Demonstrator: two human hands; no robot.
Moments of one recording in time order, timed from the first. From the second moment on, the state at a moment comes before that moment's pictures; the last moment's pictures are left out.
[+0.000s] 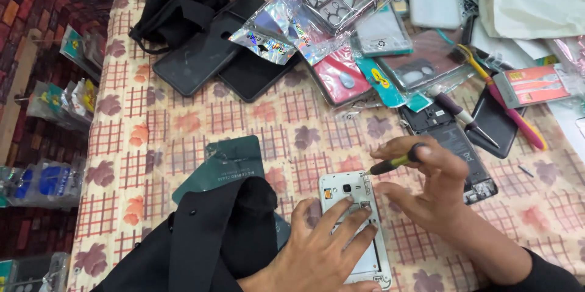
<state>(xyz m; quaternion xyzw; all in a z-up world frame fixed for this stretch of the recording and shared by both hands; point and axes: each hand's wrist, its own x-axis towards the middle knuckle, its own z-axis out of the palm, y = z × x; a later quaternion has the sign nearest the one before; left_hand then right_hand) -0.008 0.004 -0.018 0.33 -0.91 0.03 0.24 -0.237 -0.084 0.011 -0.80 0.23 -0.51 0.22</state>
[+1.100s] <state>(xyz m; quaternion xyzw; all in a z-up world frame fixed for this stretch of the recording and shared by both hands) -0.023 -0.007 -0.048 0.35 -0.85 0.10 0.38 -0.251 -0.086 -0.001 -0.80 0.19 -0.48 0.32</state>
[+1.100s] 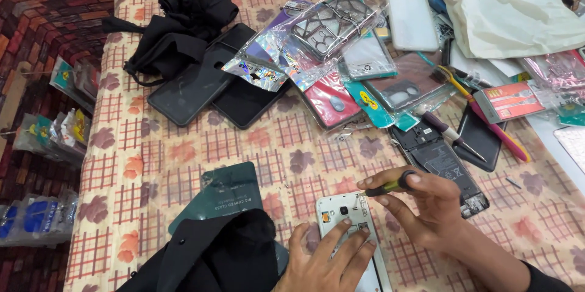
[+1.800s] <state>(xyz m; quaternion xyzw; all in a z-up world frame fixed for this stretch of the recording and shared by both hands) -0.016 0.002 -0.057 0.35 -0.89 0.05 0.28 -0.245 -0.088 0.013 -0.83 0.18 -0.46 0.28</state>
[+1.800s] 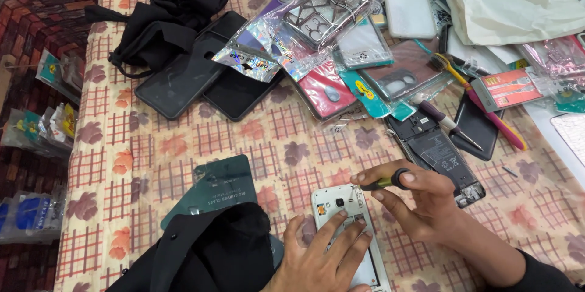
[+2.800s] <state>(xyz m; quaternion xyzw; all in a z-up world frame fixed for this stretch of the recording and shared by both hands) -0.011 0.004 -0.046 0.33 -0.90 0.05 0.26 -0.247 -0.089 0.008 -0.84 0.21 -0.47 0.17</state>
